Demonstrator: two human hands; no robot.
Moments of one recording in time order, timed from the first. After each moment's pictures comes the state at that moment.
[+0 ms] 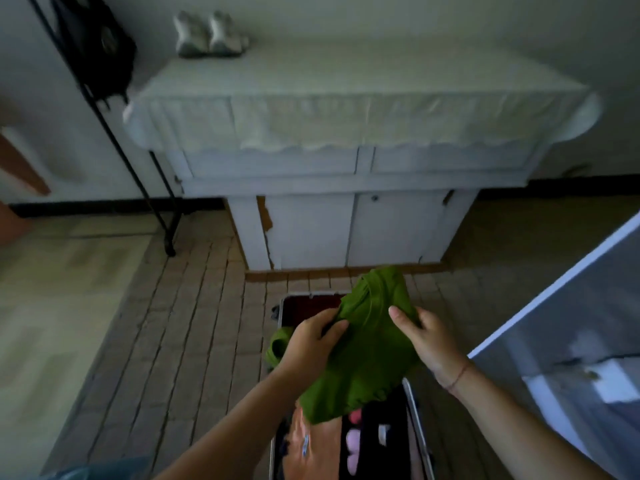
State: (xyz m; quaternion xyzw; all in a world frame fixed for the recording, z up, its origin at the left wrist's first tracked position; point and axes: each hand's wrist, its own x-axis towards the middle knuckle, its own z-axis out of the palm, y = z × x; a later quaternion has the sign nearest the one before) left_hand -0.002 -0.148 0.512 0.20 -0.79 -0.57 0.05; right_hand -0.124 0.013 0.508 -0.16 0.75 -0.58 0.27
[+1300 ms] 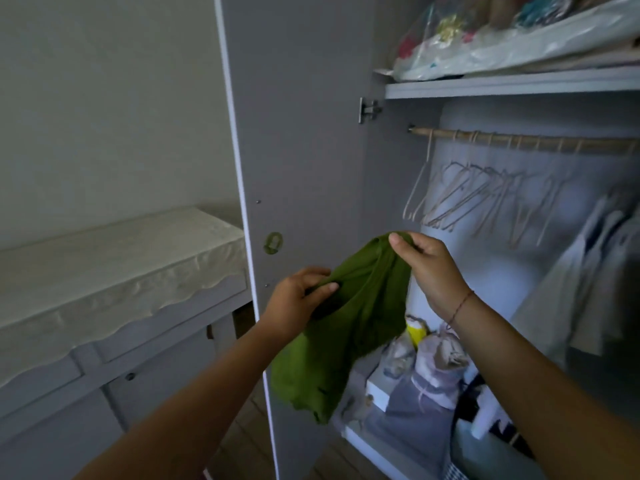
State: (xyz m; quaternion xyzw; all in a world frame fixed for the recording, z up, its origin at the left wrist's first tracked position) left_hand -0.247 0.207 0.834 -0.26 -0.82 -0.50 0.09; right_hand -0.216 0.420 0.881 -0.11 0.73 -0.64 -0.21
